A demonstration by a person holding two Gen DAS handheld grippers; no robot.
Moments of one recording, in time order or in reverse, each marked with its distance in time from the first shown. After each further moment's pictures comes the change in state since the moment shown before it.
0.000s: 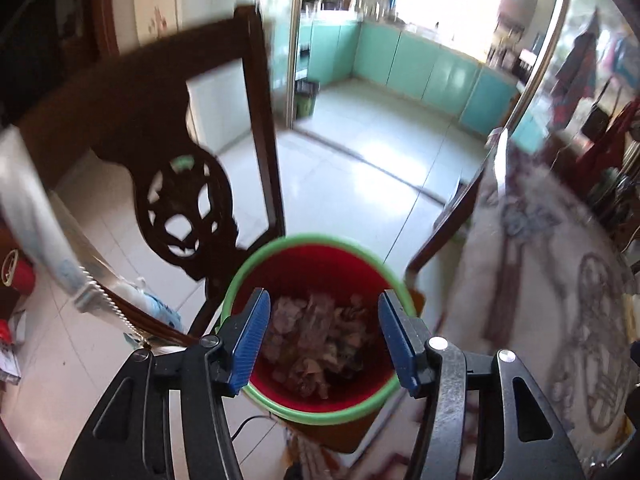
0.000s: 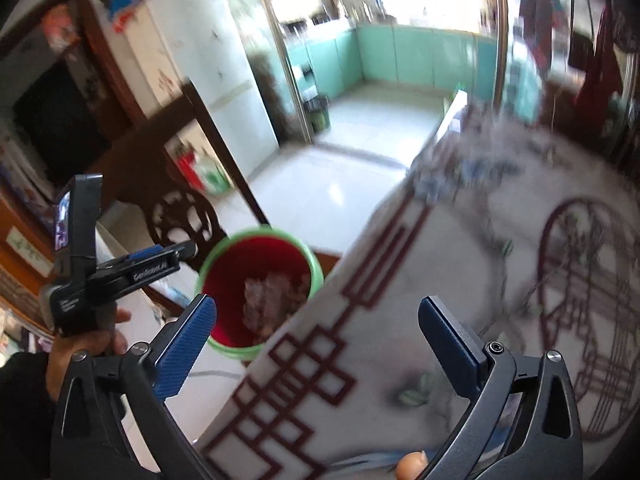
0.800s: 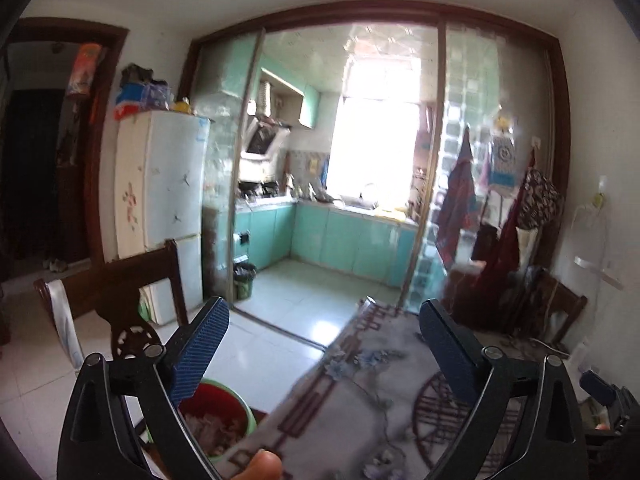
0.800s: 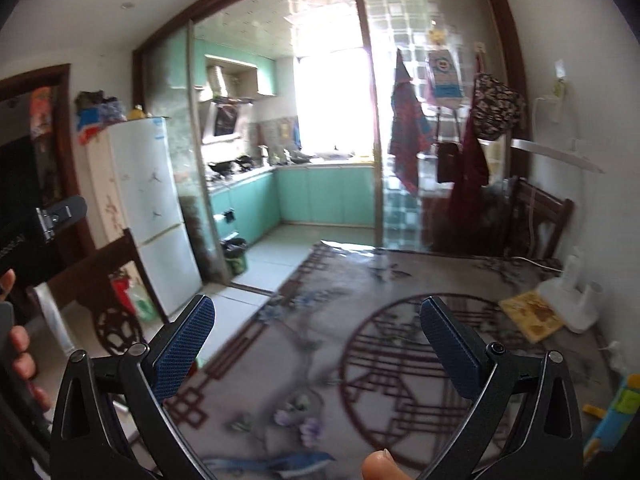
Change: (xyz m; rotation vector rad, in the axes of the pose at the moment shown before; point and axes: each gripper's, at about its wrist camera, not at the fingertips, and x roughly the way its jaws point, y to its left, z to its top) left arm -0.288 -0.196 -0.055 0.071 -0.644 -0.171; right arm -0.200 -0.111 -0.025 0.087 -0.429 -0.311
